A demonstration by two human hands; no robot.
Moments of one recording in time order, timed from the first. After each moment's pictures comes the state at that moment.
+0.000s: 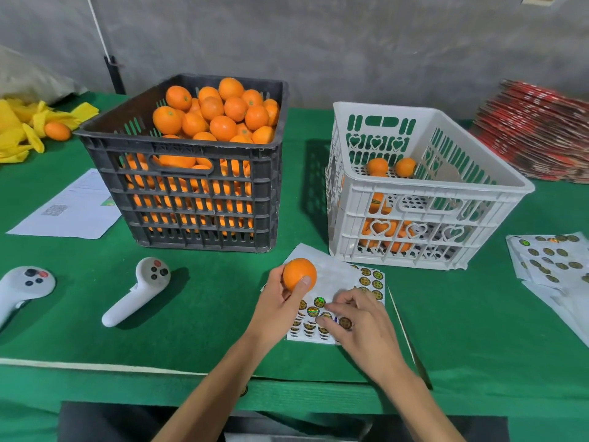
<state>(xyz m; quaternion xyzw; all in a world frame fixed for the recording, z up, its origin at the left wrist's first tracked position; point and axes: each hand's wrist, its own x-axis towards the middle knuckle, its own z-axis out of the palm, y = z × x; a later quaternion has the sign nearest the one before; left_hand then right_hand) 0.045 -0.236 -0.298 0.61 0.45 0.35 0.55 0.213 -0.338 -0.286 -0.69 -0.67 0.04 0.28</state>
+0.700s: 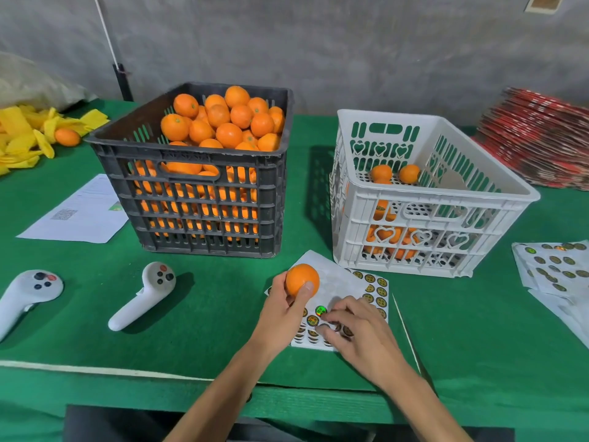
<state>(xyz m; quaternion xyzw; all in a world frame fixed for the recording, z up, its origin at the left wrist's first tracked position) 0.043 -0.239 -0.294 0.61 0.45 0.35 0.54 0.213 -0.332 -0.288 -0.64 -0.71 0.04 0.28</state>
